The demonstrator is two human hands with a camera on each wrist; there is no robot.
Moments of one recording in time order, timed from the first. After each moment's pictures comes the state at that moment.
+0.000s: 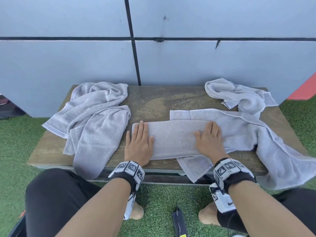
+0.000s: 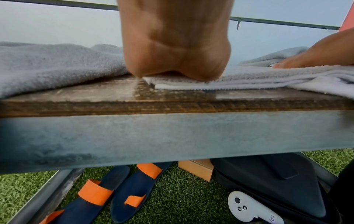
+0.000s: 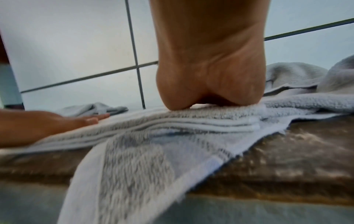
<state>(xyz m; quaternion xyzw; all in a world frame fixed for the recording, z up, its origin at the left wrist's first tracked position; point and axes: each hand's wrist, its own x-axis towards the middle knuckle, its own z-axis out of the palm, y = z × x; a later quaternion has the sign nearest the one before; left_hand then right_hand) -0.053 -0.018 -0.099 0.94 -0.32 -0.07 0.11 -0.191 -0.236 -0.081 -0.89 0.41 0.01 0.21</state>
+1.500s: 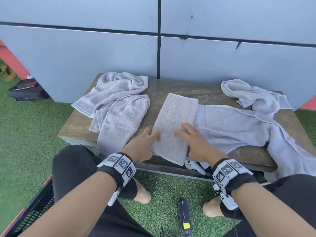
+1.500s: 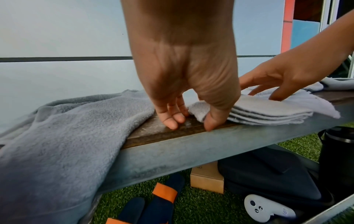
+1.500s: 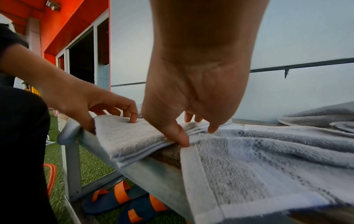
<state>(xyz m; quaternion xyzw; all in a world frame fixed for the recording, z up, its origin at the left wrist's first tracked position) -0.071 0.064 -0.049 0.87 -0.44 -0.21 0.11 -0.189 -0.155 -0.063 -0.97 0.08 0.12 0.19</state>
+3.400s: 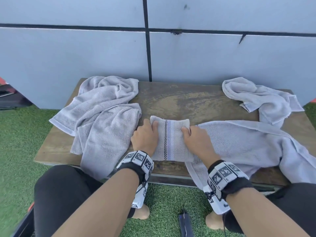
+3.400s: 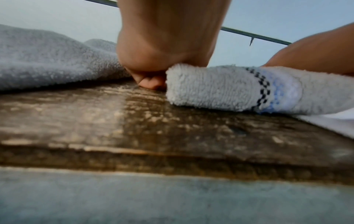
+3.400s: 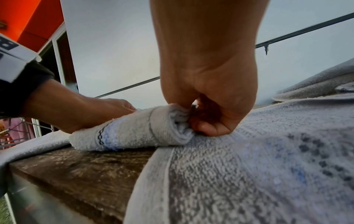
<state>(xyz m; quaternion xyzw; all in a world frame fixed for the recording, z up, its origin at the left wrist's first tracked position) -0.020 -0.038 -0.064 0.96 -0.15 -0.07 0.22 -0.117 -0.187 -0.071 -0.89 0.35 0.00 0.29</state>
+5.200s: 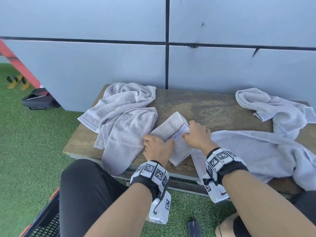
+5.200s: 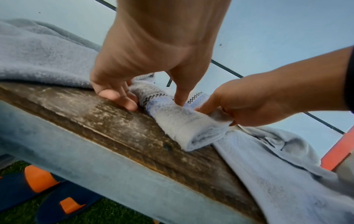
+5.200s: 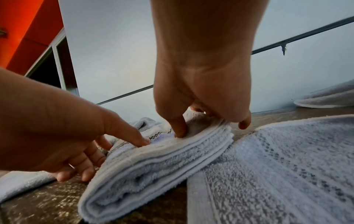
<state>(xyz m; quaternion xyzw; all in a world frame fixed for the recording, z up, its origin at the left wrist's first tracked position) -0.058 -0.017 -0.051 0.92 0.06 -0.16 0.35 -0.081 -0.161 -0.040 -0.94 0.27 0.07 0.21</state>
